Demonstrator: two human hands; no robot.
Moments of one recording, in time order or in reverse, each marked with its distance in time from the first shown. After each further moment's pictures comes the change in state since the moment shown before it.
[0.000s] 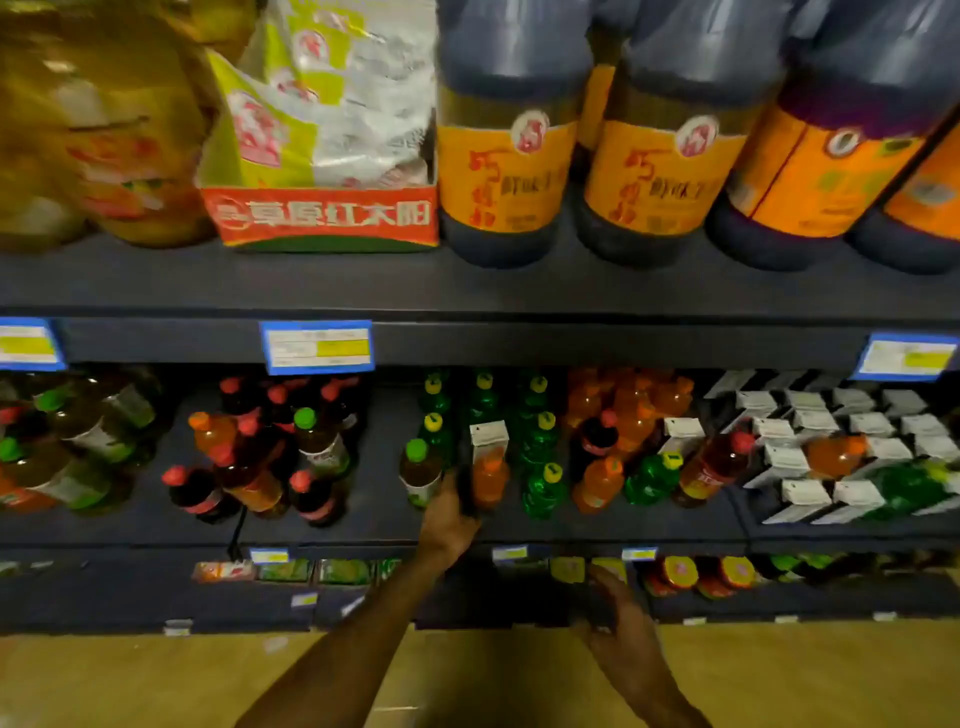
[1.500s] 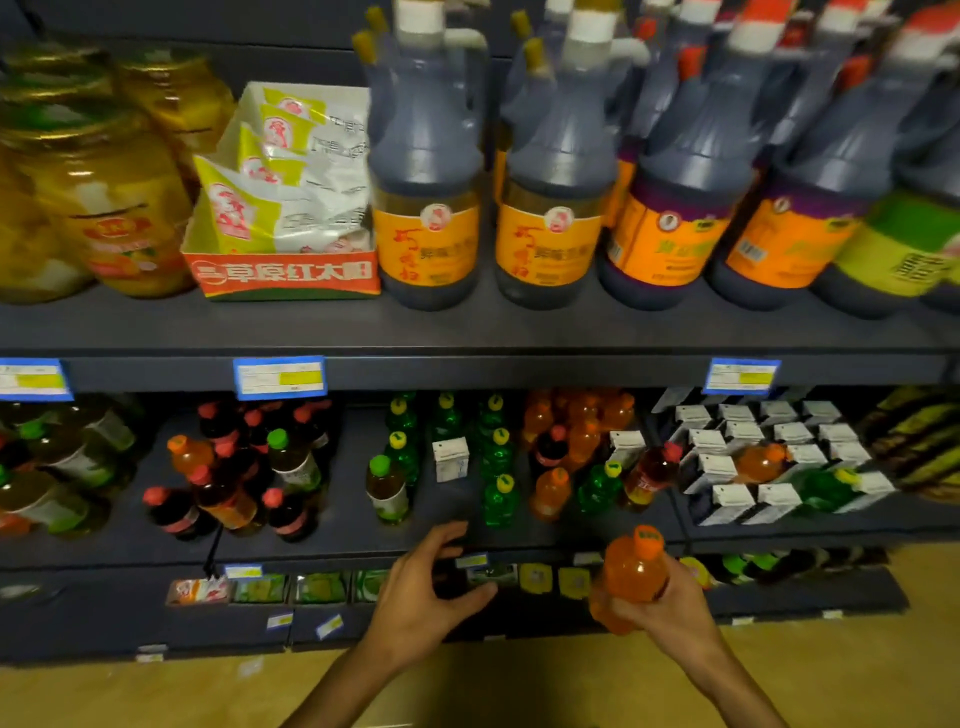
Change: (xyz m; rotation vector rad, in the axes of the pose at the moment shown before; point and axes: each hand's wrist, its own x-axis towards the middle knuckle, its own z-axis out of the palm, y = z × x) left_hand -0.140 0.064 -0.023 -0.034 -0.060 0.207; right_hand -0.030 -0.031 -0.144 0.192 0.066 0.042
